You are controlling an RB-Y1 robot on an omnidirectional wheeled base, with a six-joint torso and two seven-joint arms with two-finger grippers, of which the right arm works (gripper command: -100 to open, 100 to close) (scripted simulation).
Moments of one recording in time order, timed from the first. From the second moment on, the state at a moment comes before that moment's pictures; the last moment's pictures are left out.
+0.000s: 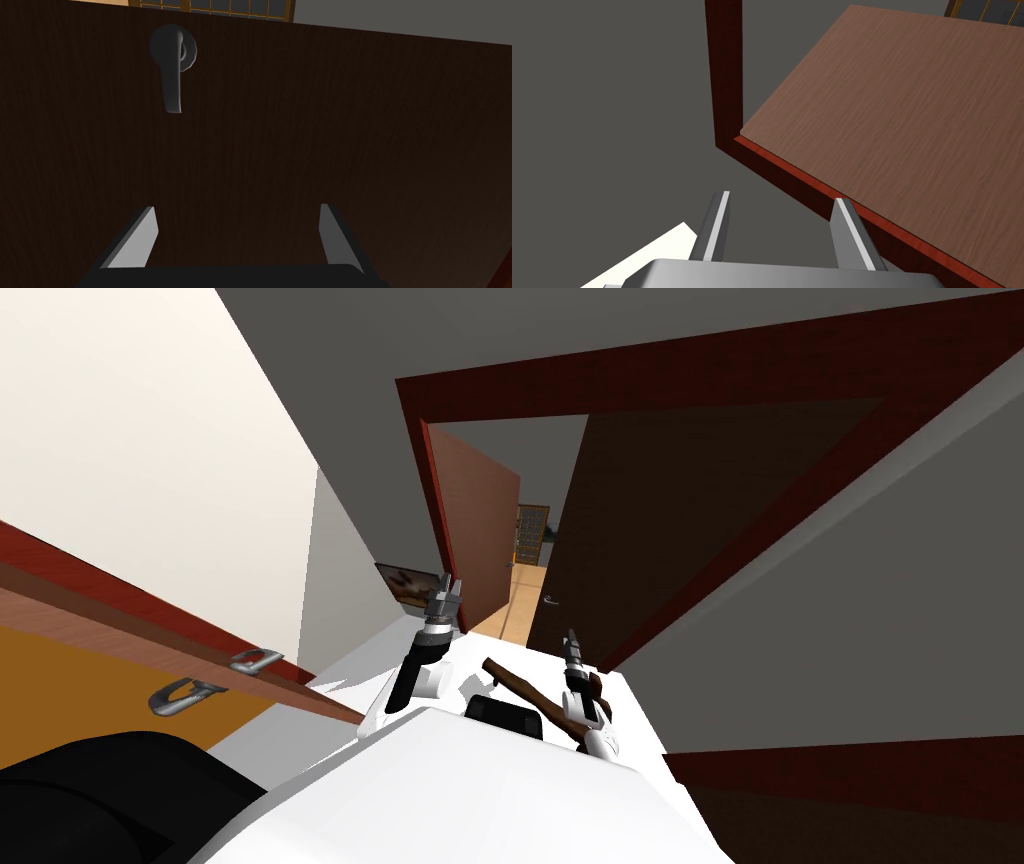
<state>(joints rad) -0.02 -0.09 -0.07 -0.98 -0.01 -0.72 0.02</state>
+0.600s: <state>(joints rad) -0.08 -0.08 -0.07 -0.84 -0.02 -0.75 0.00</state>
